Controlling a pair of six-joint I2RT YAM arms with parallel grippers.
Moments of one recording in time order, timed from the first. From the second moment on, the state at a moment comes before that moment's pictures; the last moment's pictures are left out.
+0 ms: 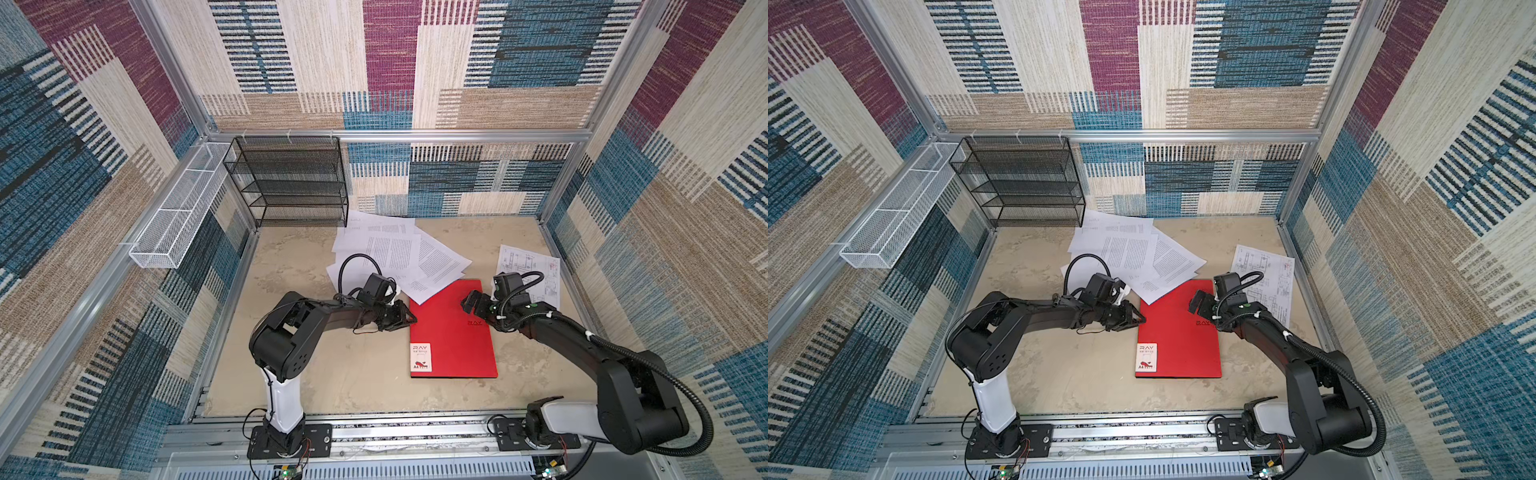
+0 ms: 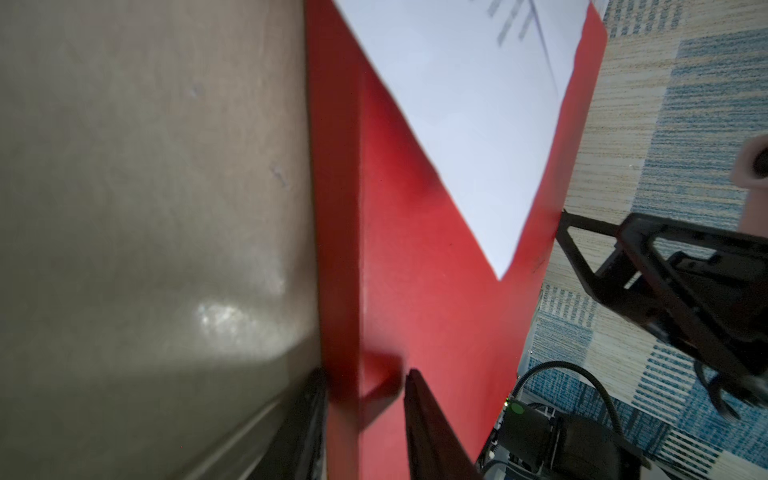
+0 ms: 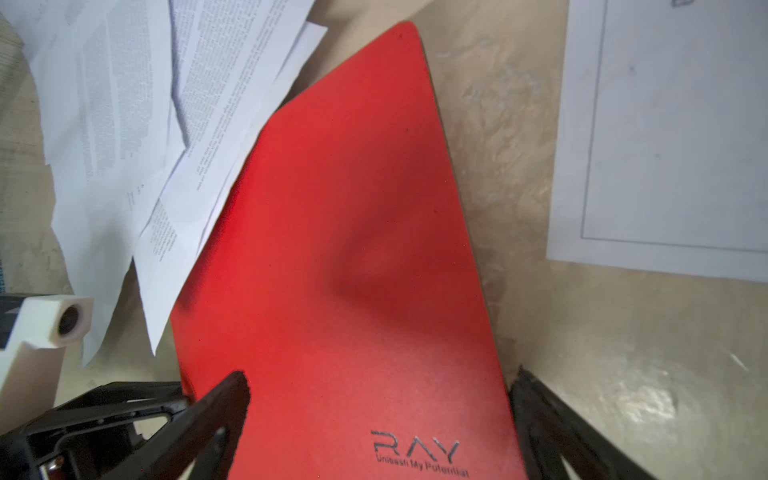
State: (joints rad) left arm -0.60 1.90 0.95 0.06 0.59 -0.81; right arm 0.24 1.33 0.67 -0.31 -0.14 0.68
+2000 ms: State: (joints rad) left arm -0.55 1.98 0.92 0.32 0.74 -0.93; right arm 0.27 1.09 0.68 -0.27 -0.59 0.76
